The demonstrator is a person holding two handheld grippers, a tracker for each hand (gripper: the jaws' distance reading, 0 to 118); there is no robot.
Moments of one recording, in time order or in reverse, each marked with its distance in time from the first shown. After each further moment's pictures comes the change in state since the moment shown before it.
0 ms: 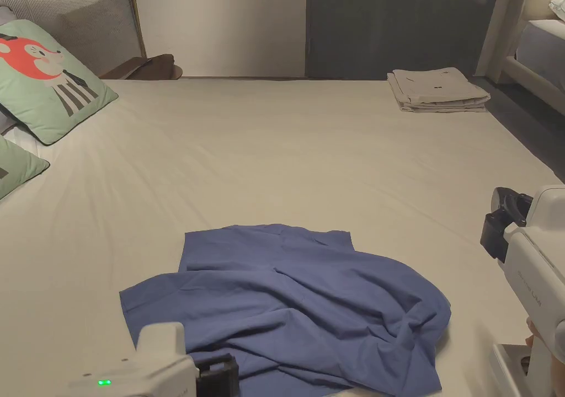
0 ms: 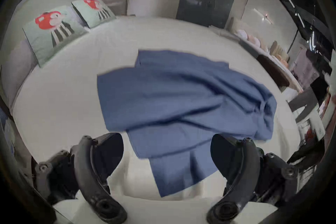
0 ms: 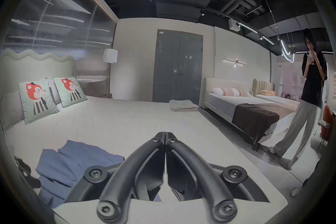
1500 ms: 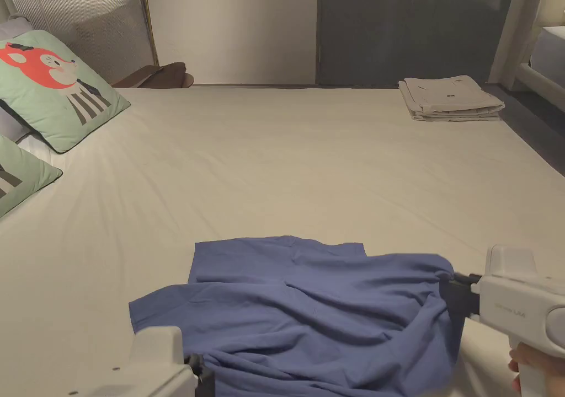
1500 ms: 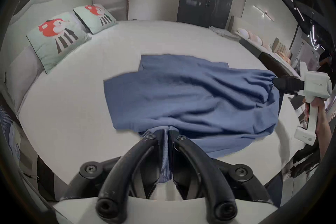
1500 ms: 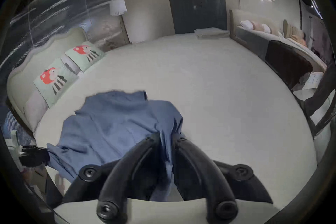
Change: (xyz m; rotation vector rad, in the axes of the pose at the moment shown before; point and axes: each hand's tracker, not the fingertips) left arm 0.001 0.024 0.049 0.149 0.036 -0.022; right arm 0.008 -0.041 -0.055 -0.493 0.271 -0.177
